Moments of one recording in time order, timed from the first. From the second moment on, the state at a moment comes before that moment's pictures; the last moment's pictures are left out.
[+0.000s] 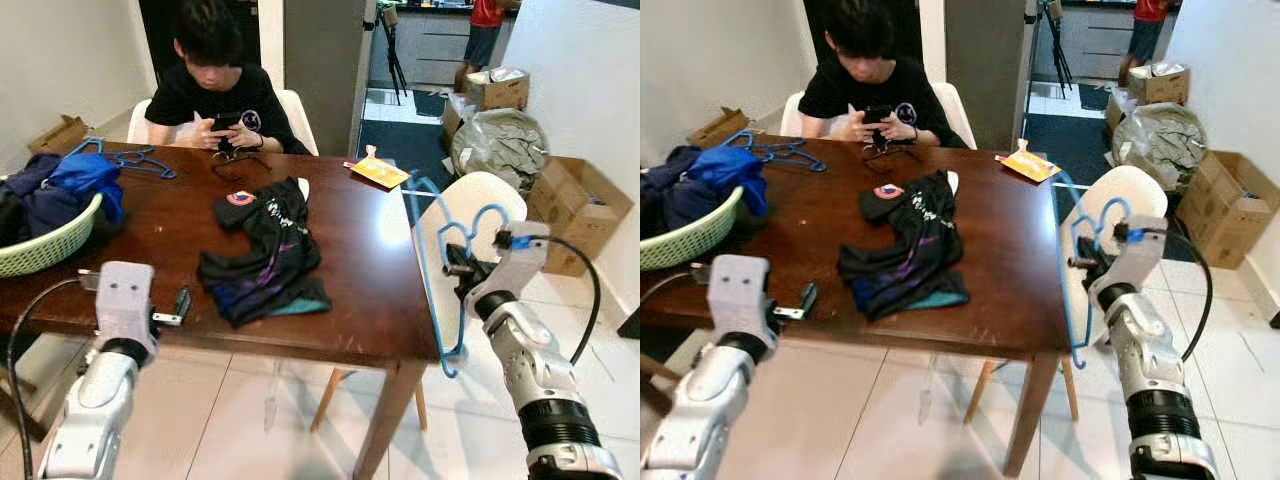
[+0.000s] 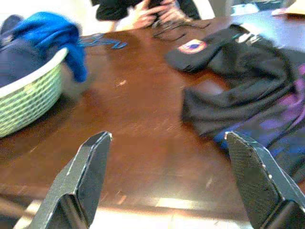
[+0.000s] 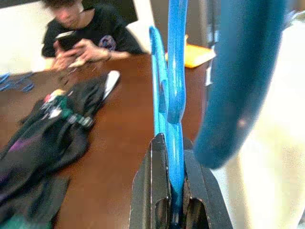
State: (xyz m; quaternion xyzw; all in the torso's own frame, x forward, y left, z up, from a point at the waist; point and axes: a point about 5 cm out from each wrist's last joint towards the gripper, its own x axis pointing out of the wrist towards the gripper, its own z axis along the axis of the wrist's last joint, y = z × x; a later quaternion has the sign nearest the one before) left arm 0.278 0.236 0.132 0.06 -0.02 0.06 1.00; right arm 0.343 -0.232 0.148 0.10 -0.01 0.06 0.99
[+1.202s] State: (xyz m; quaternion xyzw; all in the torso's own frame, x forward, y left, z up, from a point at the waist) left arm 0.288 0.233 0.201 -0.03 -0.18 0.01 0.98; right arm 0.345 -0.200 0.197 0.15 -0.11 0.17 0.97
